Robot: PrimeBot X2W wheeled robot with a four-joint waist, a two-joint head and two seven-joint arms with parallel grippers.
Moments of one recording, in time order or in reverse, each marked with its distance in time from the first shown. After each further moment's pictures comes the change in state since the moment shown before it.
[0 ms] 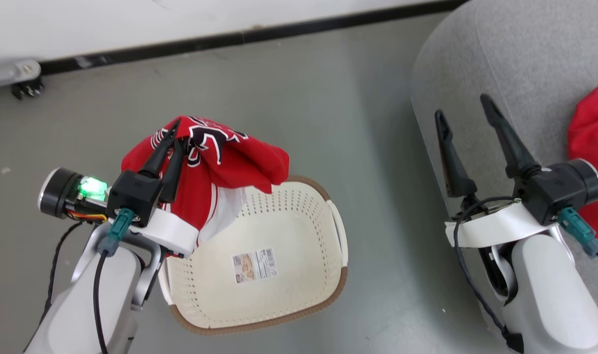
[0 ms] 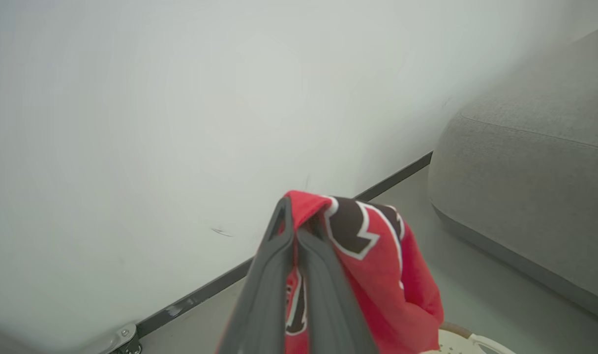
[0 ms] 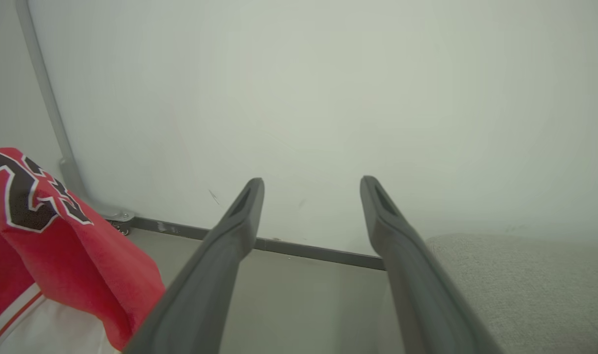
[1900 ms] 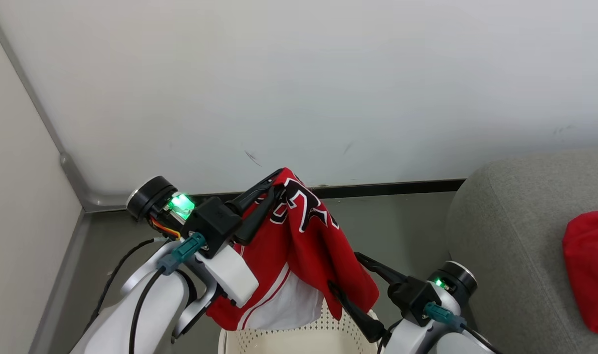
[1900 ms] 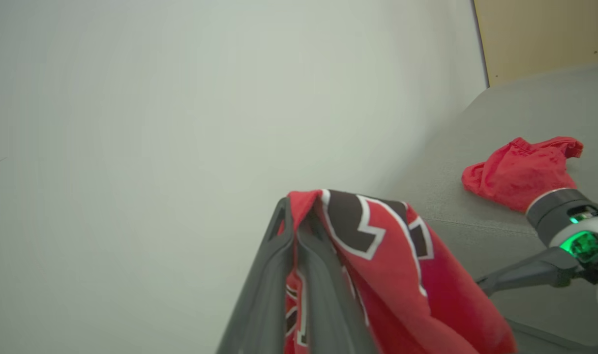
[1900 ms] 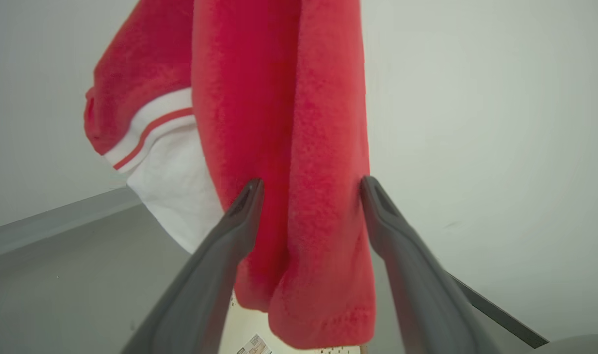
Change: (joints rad) left arm 0.030 -0.002 -0.183 -0.167 -0.094 -0.211 0.140; right arm 0.103 -0.108 0.575 0.246 0.132 0.000 0.043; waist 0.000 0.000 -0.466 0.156
